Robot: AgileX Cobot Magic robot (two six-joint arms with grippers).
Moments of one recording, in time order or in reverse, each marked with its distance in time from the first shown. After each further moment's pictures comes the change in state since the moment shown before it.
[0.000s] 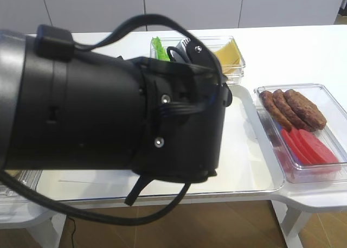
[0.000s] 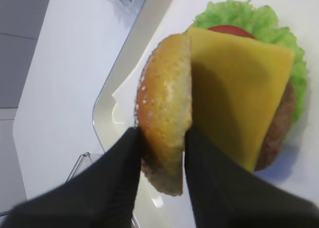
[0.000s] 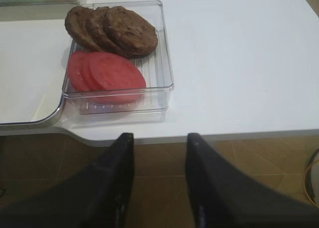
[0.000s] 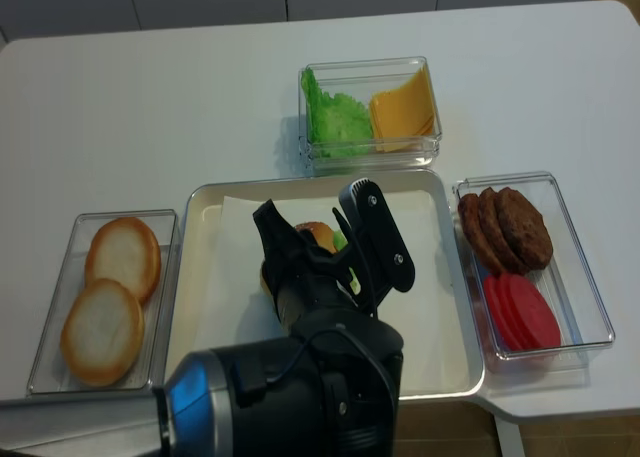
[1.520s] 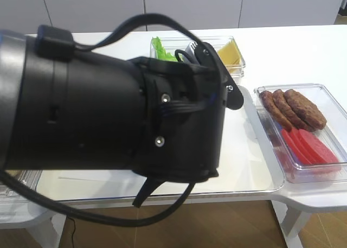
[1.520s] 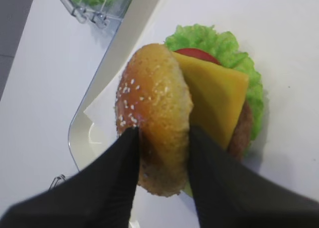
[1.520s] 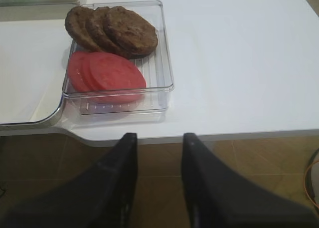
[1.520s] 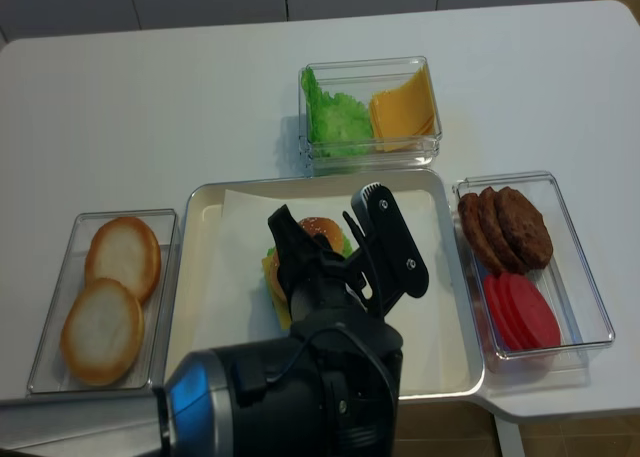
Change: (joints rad) left arm -0.001 0.000 0.000 -0.018 -0.092 0.000; right arm 0.000 0.000 0.000 0.000 0.000 0.000
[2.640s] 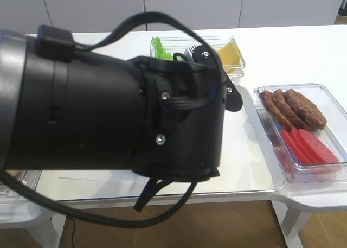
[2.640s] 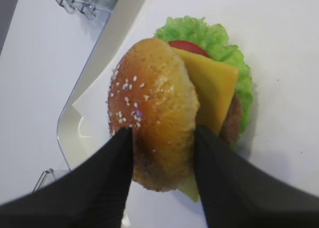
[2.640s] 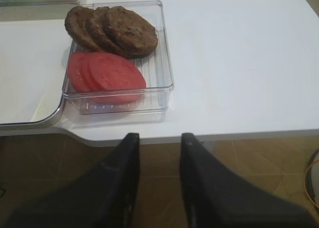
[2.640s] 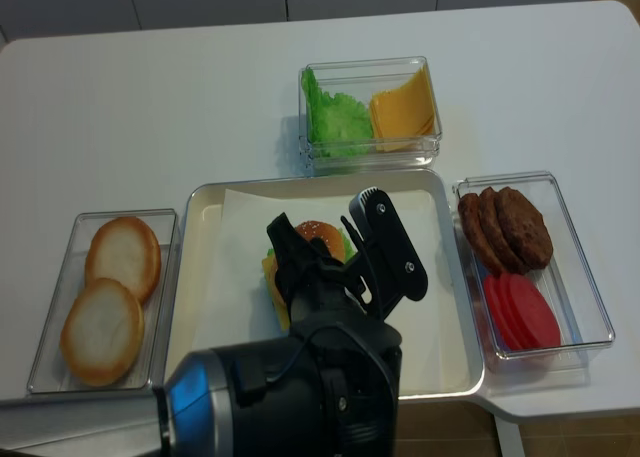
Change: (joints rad) left arm 0.000 0.000 0.000 -0.037 -0.002 0.000; right arm 0.000 0.000 0.000 0.000 0.000 0.000
